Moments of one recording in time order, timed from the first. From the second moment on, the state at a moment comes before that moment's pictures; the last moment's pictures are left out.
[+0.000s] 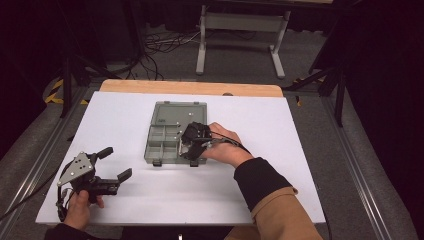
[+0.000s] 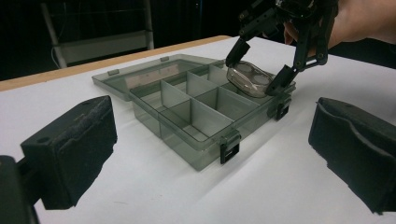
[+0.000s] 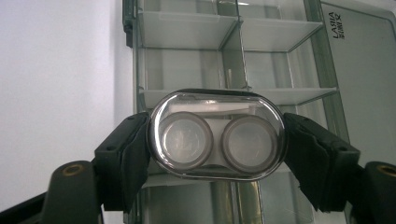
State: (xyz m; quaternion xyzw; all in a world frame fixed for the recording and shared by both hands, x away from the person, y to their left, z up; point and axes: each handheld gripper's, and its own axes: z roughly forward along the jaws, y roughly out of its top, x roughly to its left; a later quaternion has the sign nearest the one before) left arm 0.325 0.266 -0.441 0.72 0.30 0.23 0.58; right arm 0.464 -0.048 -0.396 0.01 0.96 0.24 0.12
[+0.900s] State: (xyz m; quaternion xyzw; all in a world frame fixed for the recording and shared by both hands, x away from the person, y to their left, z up) left arm 0.325 0.266 -0.441 0.72 0.30 0.23 0.58; right arm 0.463 -0.050 -0.390 0.02 0.96 0.26 0.11
